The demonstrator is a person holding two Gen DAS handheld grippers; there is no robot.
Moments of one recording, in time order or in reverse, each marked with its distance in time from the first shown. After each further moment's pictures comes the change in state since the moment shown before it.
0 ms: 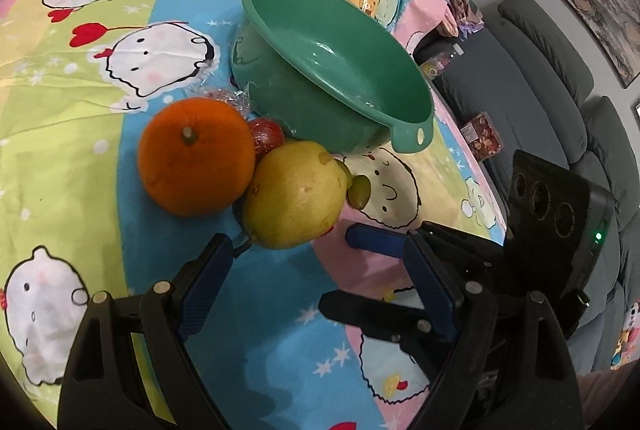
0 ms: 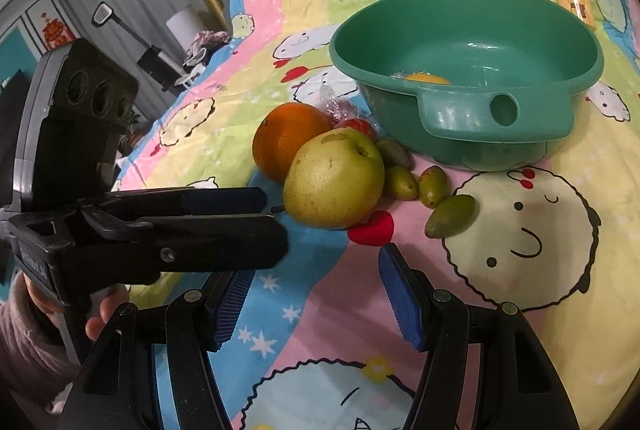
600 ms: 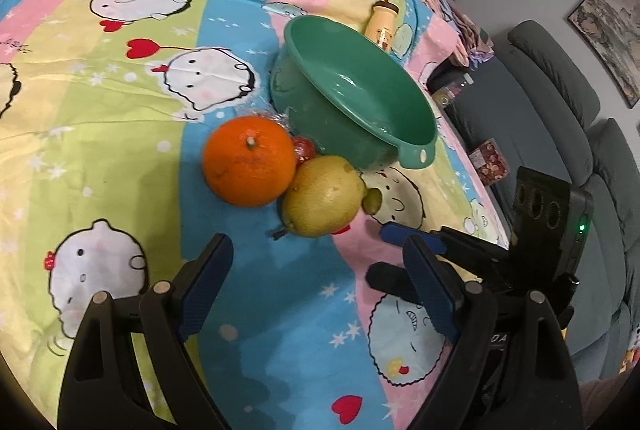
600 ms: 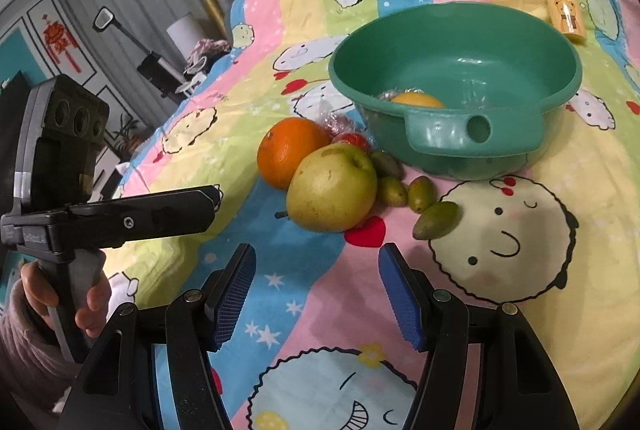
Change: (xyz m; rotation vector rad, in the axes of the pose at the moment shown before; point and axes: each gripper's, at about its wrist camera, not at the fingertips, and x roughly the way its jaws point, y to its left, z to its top) left arm -0.044 0.006 -0.015 -0.045 -0.098 0.043; right arm -0.016 0.003 -0.001 0.000 -0.029 -0.015
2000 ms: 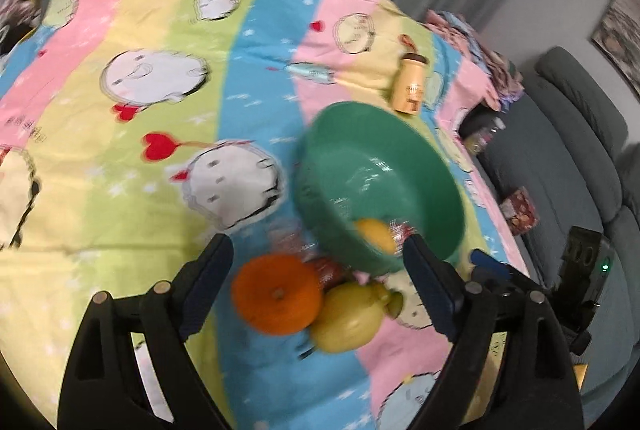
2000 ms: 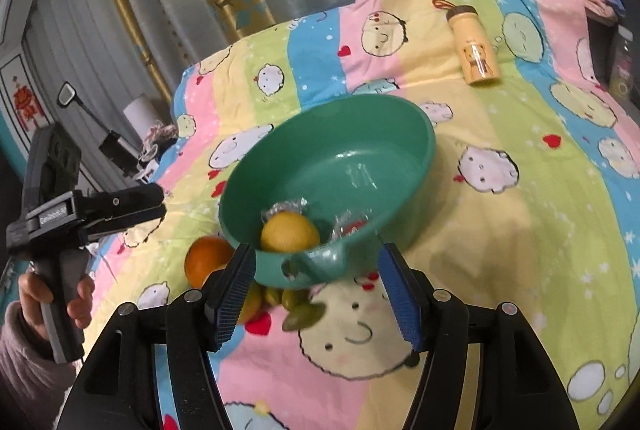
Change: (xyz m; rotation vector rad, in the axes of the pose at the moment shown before) left arm -0.008 0.001 0.073 -0.007 -0.124 0.154; right arm -0.065 -0.066 0.030 0.135 -0.234 -0.137
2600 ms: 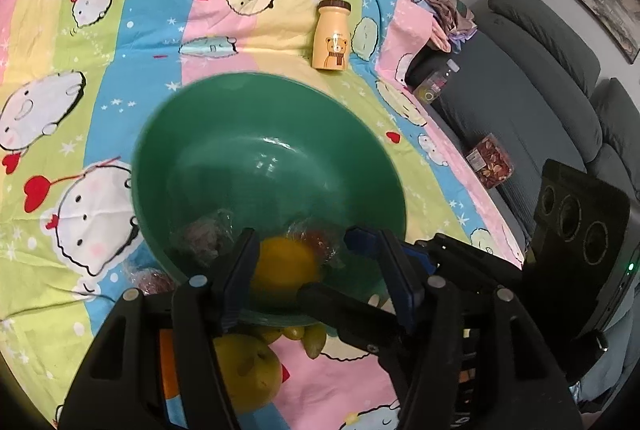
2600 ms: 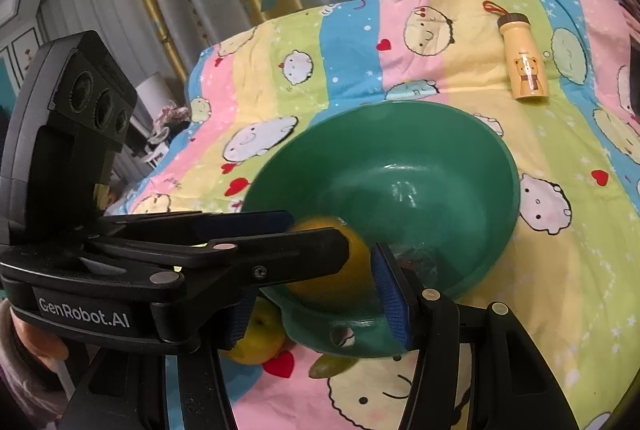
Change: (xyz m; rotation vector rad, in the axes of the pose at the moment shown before) left arm 0.073 -0.092 0.020 0.197 0.129 -0.143; right arm 0.041 0.029 0.026 -0.097 0.025 0.046
